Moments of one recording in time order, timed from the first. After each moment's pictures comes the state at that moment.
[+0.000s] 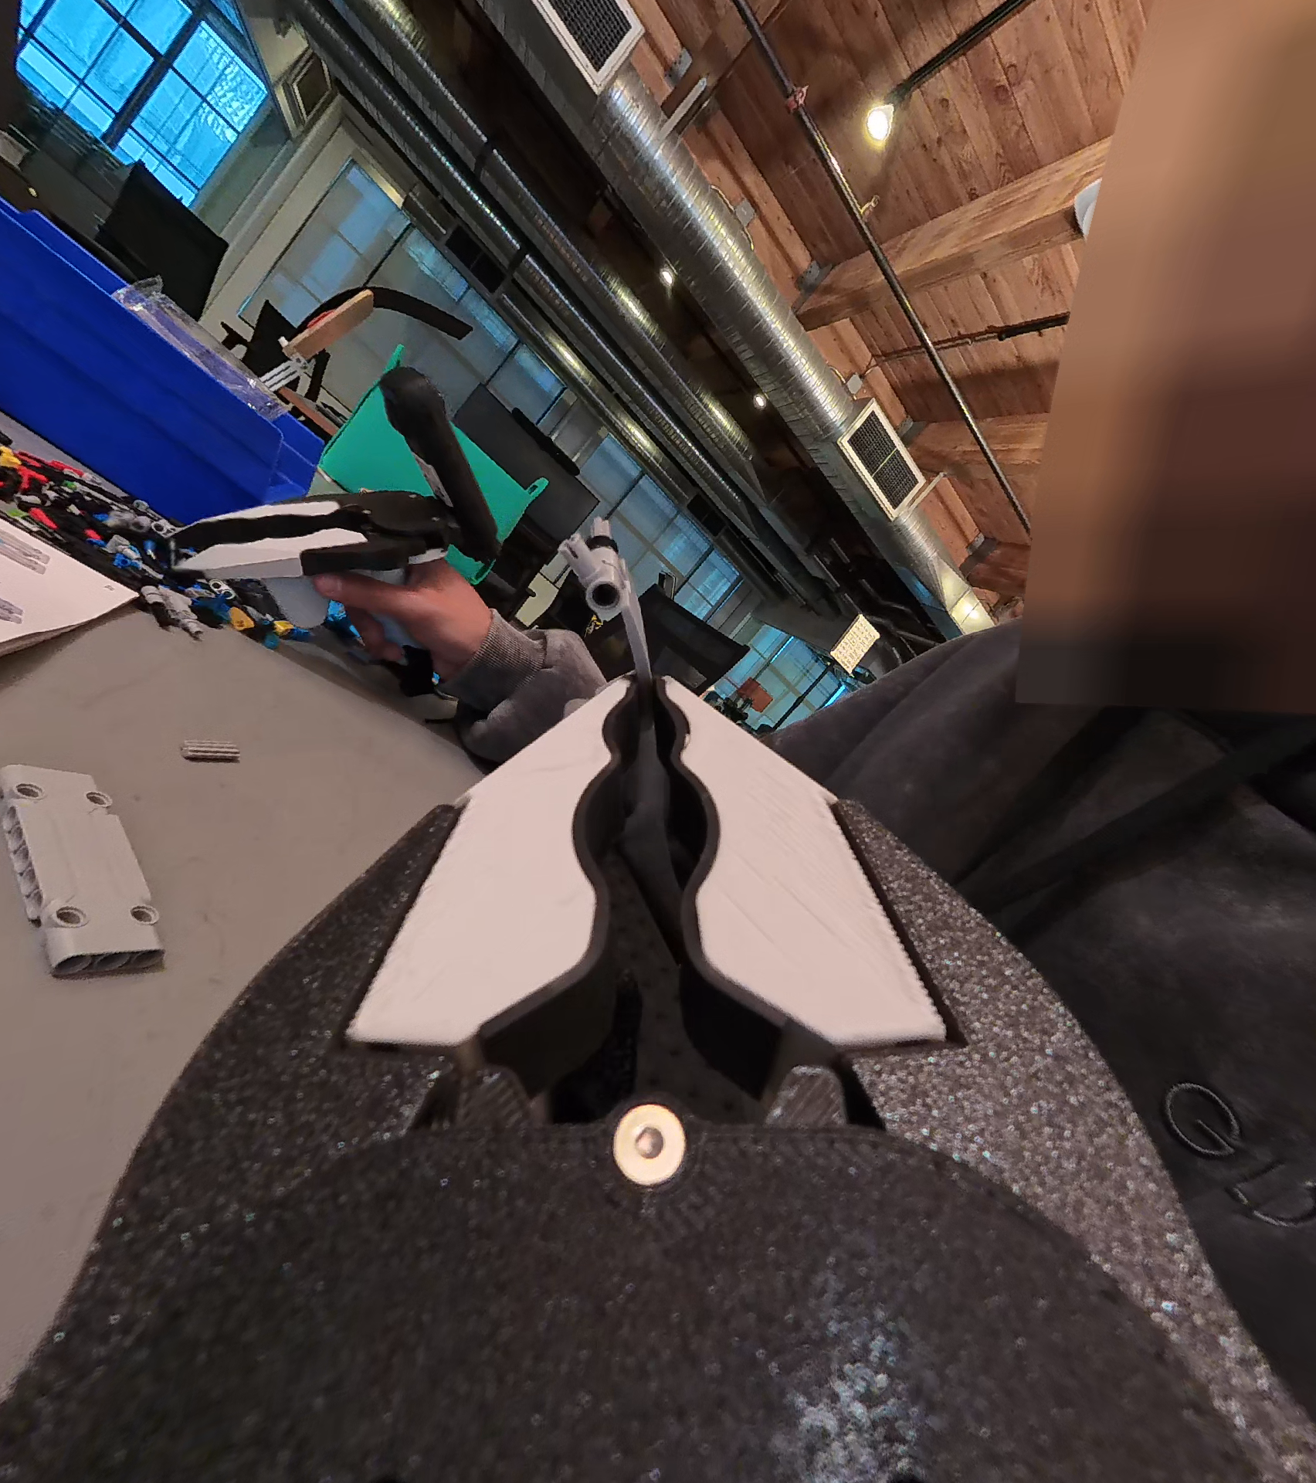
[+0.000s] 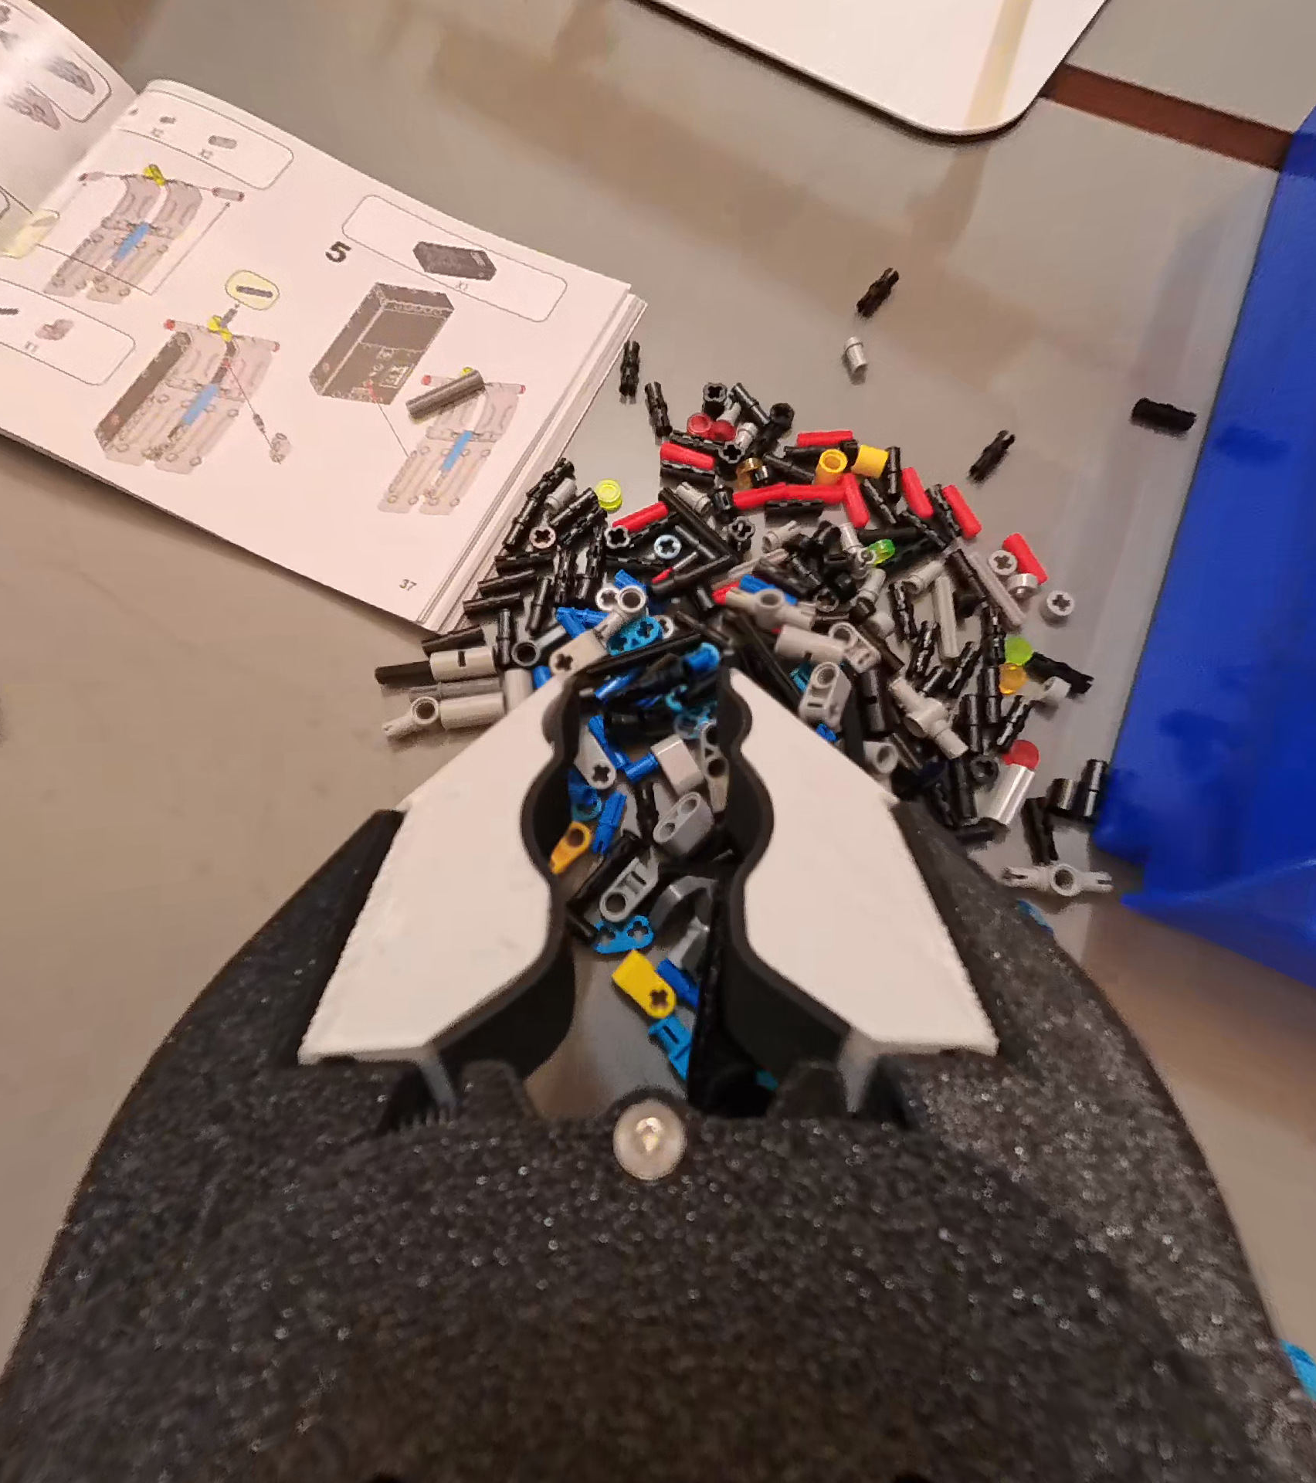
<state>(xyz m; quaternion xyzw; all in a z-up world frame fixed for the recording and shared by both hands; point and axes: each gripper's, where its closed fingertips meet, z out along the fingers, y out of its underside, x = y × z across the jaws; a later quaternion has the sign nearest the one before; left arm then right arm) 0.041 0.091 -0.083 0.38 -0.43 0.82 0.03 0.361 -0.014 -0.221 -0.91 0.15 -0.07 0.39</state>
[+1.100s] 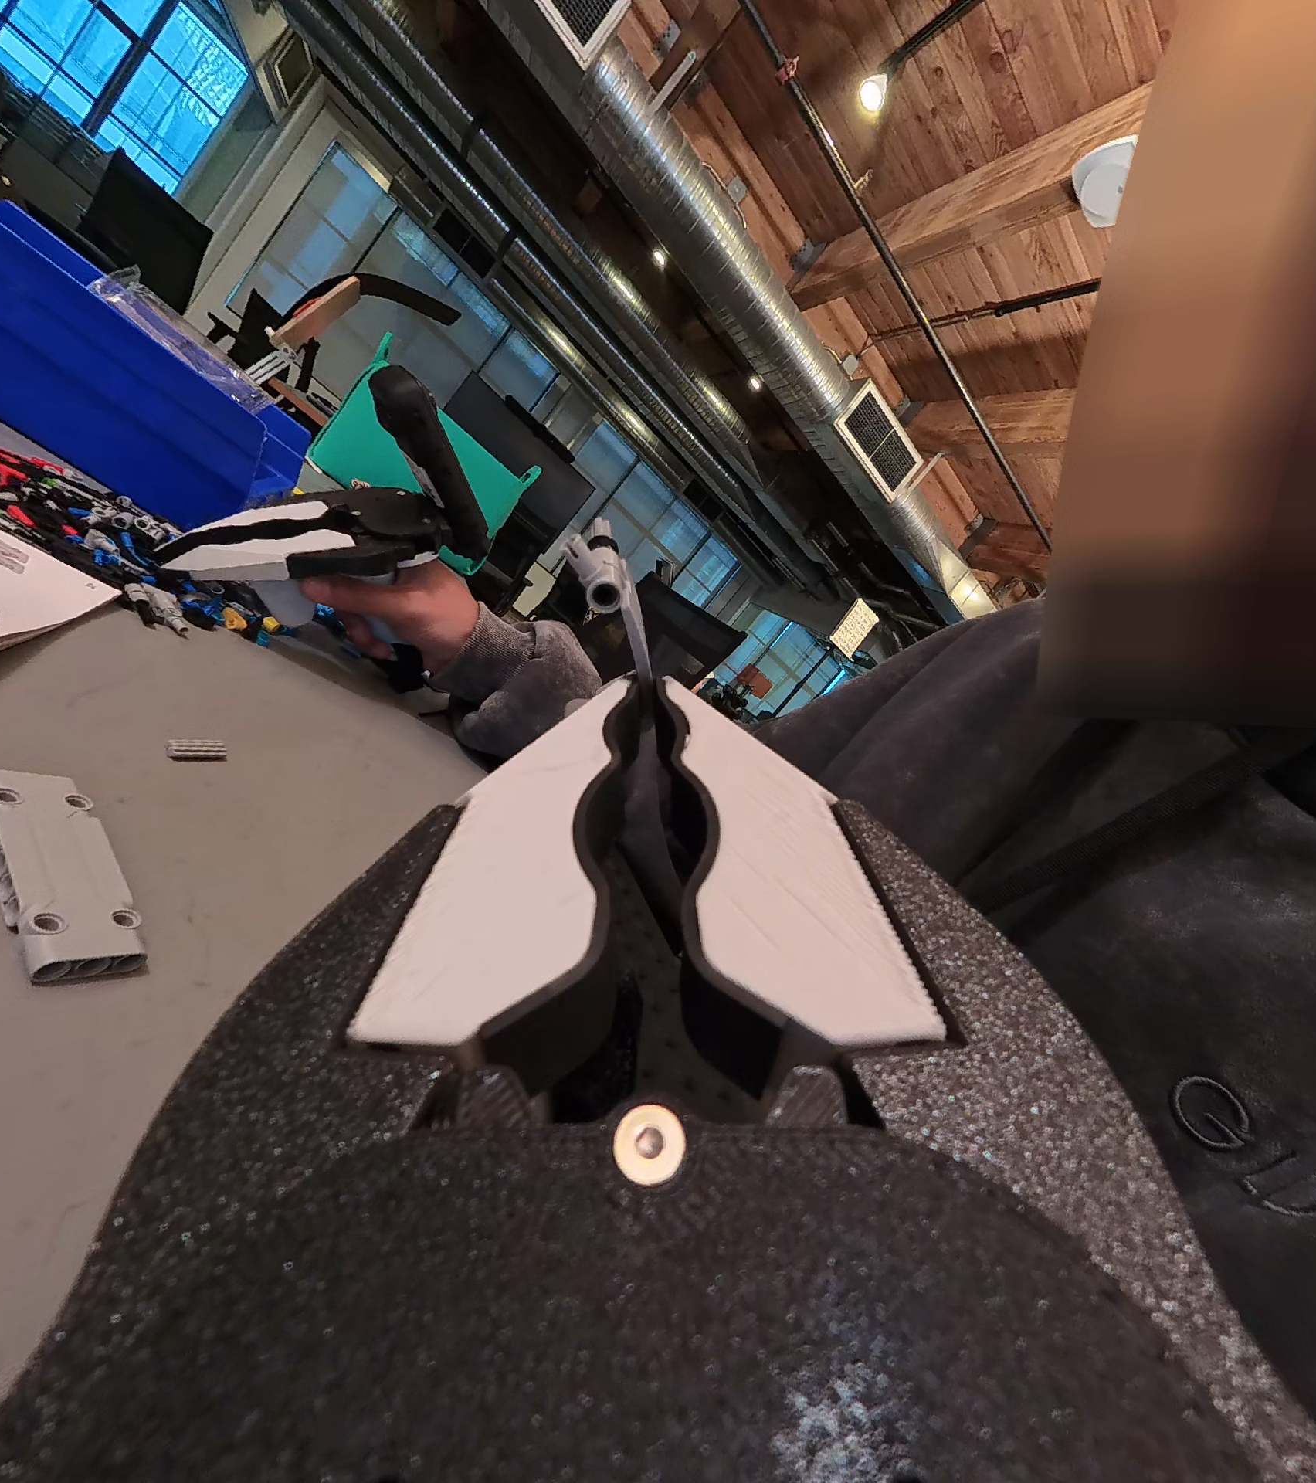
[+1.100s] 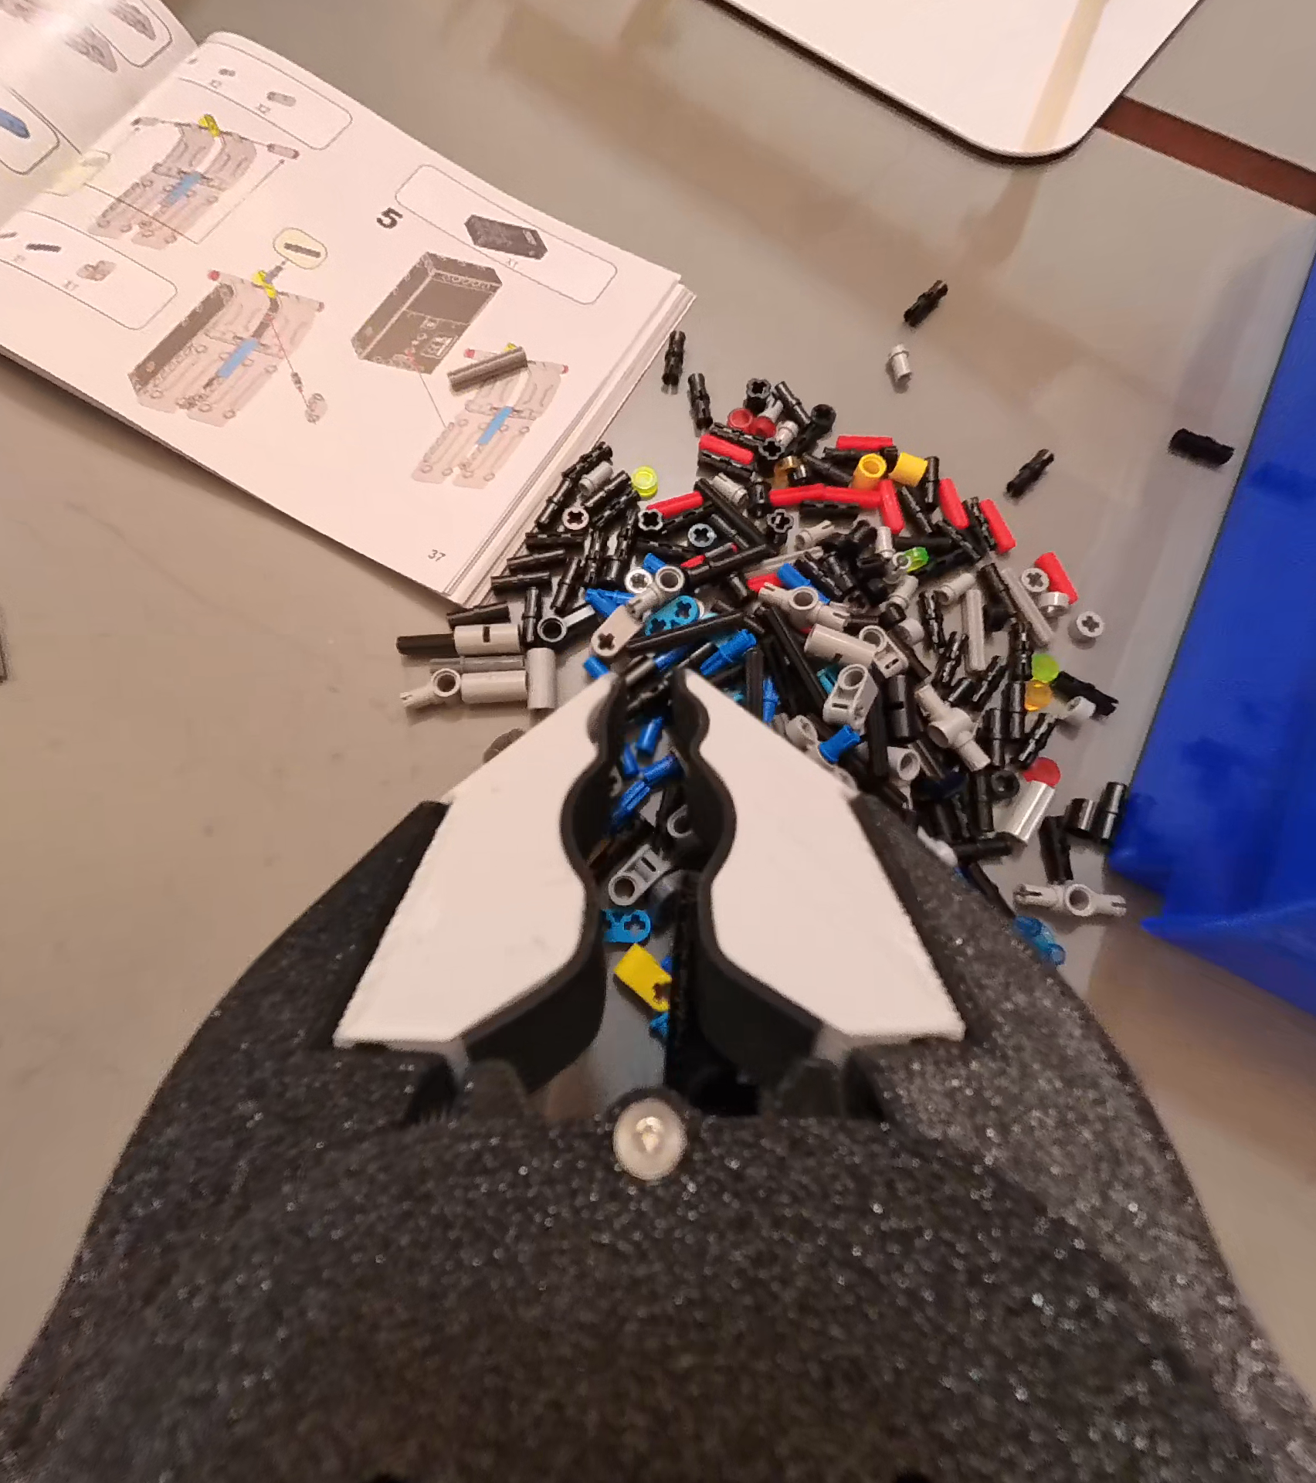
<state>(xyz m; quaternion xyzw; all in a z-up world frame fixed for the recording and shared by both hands) 0.038 0.086 -0.082 0.37 -0.44 0.82 0.03 0.354 -0.014 -0.223 -0.91 0.11 -0.07 0.39</state>
